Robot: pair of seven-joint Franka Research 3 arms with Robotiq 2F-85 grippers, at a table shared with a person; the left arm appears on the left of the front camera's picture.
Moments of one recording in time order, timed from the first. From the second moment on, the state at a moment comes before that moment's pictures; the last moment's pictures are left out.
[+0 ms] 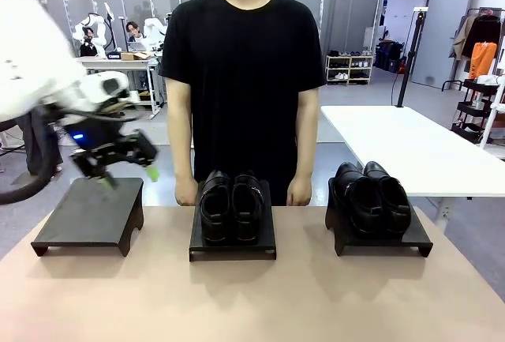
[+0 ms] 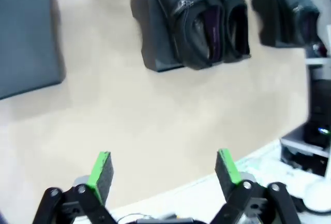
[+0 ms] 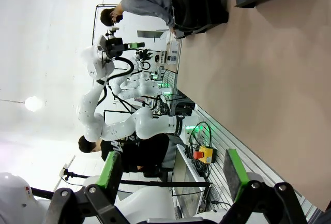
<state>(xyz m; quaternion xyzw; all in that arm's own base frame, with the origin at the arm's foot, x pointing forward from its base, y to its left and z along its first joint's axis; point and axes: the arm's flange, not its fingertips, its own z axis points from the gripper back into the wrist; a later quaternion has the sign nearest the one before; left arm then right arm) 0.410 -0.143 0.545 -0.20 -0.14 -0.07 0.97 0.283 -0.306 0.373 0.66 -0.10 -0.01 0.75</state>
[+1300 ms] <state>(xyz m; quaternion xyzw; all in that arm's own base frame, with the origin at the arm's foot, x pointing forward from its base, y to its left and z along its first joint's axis) 0.305 0.143 0.380 -0.63 -0.08 -0.06 0.77 0.283 -0.306 0.373 0.66 -0.10 -0.01 0.75</state>
